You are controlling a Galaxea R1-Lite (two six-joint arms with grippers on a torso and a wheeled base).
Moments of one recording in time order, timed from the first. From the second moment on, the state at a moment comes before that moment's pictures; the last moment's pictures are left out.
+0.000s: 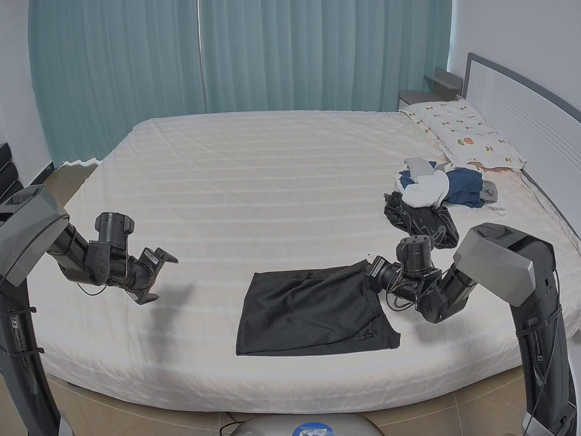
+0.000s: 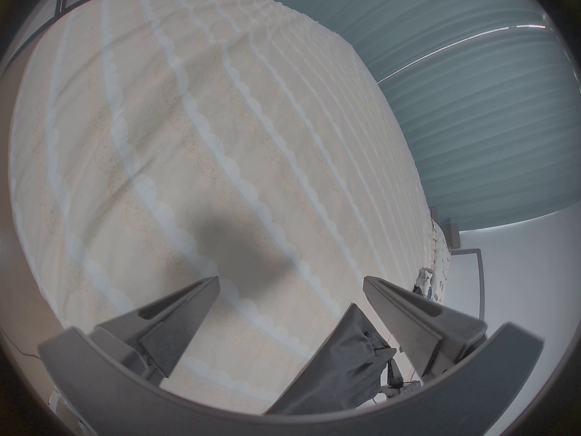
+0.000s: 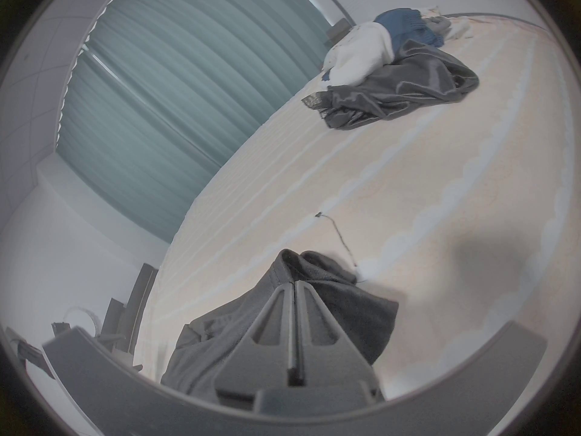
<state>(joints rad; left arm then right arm) 0.04 2.23 -1.07 -0.34 -0.25 -0.99 0.32 2.57 -1.21 -0.93 0.01 0.78</state>
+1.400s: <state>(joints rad) 0.04 2.23 -1.07 -0.34 -0.25 -0.99 0.31 2.39 -0.71 -1.20 0.31 0.65</state>
